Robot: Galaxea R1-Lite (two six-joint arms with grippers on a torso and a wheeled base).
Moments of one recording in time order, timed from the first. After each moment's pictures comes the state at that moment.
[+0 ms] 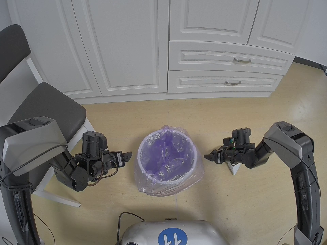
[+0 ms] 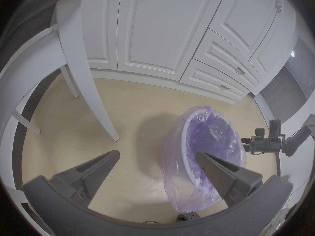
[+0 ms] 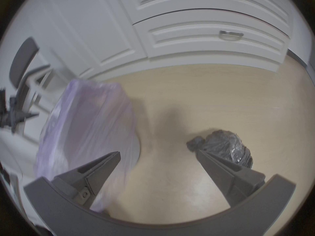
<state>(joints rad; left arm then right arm) -0.32 2.24 -0.81 -0.92 0.06 -0.32 0.19 2.62 -1.43 -0.60 0.23 -0.02</state>
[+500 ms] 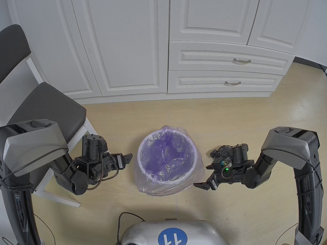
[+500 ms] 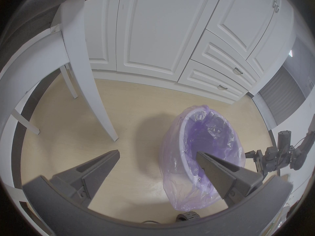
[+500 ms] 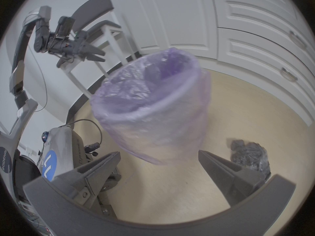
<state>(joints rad) -0.33 2.24 -0.76 -0.99 0.06 -0.31 0.30 2.48 -0.98 -0.82 0.43 -0.43</state>
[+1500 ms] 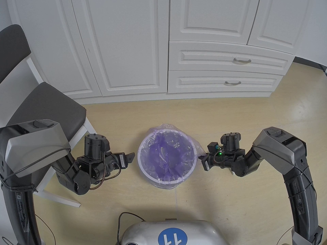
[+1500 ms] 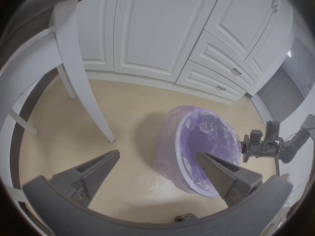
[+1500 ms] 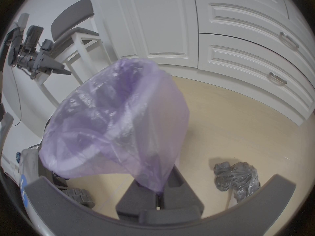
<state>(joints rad) -0.34 2.26 -0.78 -0.99 0.06 -0.32 0.29 2.64 -1.37 -0.77 0.31 -0.32</state>
